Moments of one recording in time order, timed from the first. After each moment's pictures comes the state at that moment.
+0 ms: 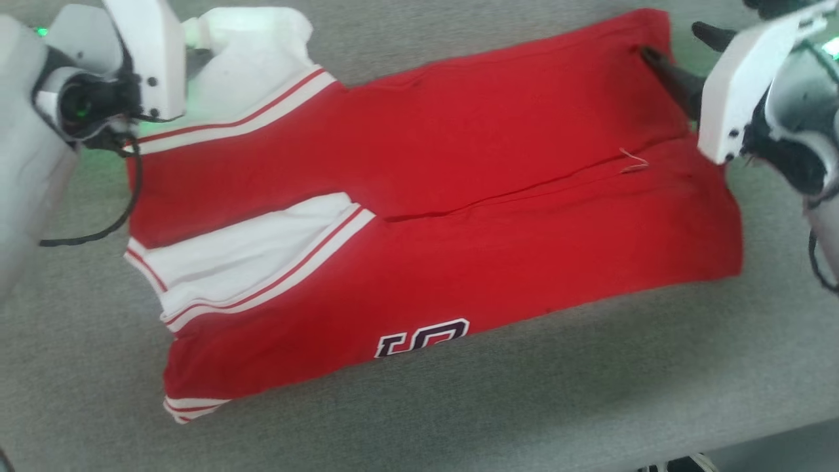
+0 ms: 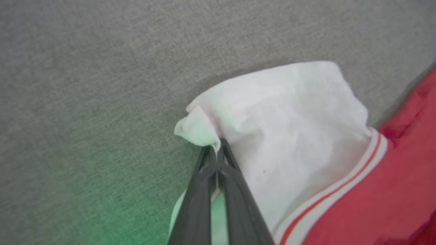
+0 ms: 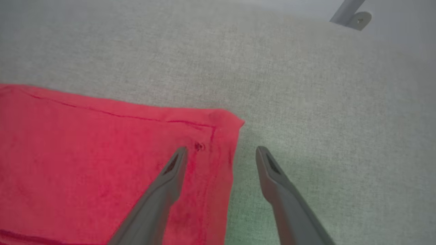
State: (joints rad) left arm -1.35 0.56 -0.99 0.80 -1.22 -0.13 0.63; right arm -0.98 -0.47 0.46 0.47 0.66 0.13 0.48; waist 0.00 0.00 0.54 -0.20
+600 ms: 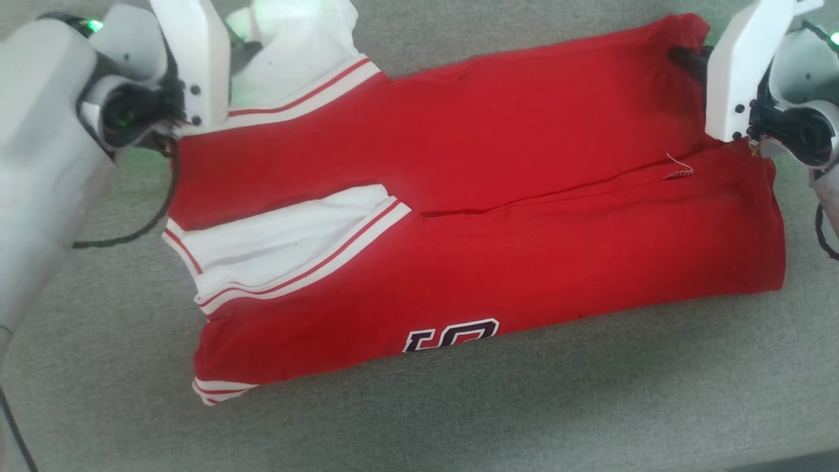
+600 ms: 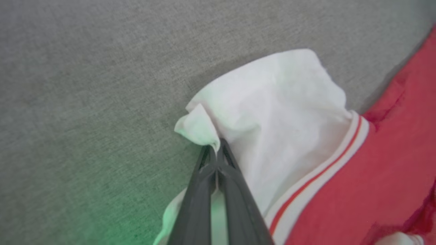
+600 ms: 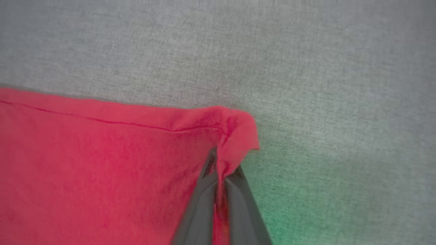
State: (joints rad) left arm -1.35 0.55 -1.05 0.73 -1.26 -0.13 0.55; right arm -1.11 -0.47 0.58 0.68 0.80 0.13 0.56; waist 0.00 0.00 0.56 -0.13
